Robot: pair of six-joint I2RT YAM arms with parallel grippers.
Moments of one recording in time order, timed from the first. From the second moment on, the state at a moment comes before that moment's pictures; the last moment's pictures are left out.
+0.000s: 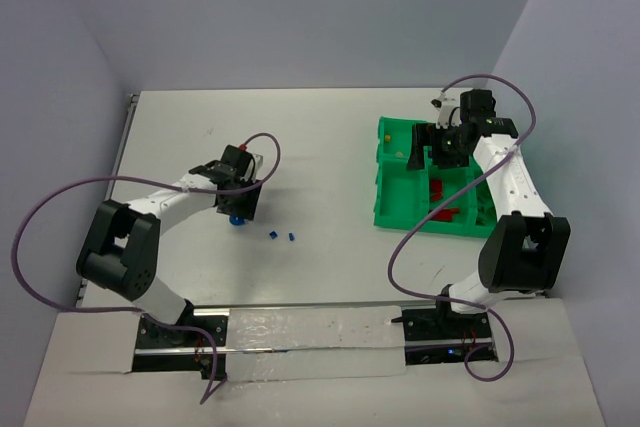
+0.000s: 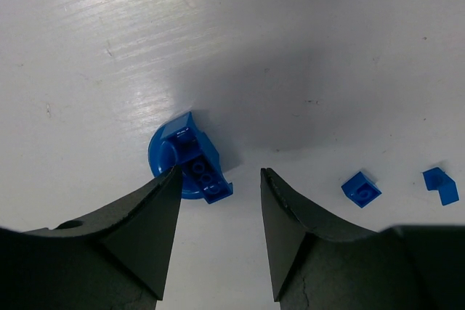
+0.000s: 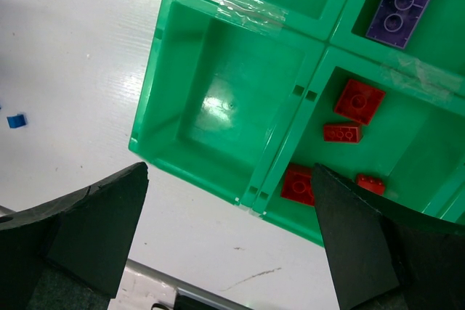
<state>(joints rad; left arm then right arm) -0.45 1.57 0.93 -0.51 -0.07 -0.15 -0.08 1.50 1.33 -0.88 -0.36 -0.11</state>
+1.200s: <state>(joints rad) -0.55 1.63 0.95 -0.52 -0.08 -0.07 -0.08 1.50 1.32 -0.88 -0.35 -0.11</state>
